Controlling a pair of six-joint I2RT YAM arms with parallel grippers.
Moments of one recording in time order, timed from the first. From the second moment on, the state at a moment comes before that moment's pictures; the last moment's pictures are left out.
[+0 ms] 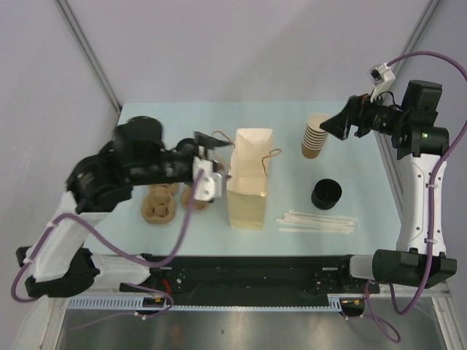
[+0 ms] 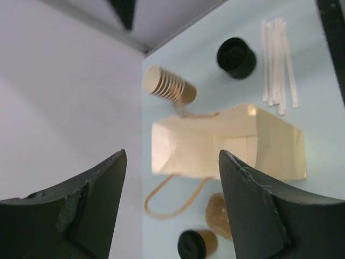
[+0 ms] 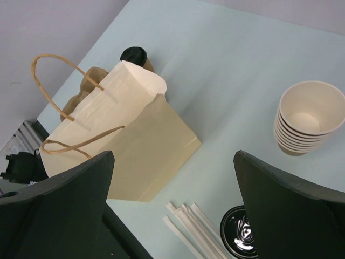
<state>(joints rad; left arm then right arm) -0.99 1.22 1.88 -1.02 0.32 0.97 -0.15 1.31 1.68 -0.83 -0.91 -0.03</state>
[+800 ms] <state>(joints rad) 0.23 1.42 1.58 -1.00 0.91 0.33 0.04 1.61 2.13 -1.06 -0.84 -0.21</state>
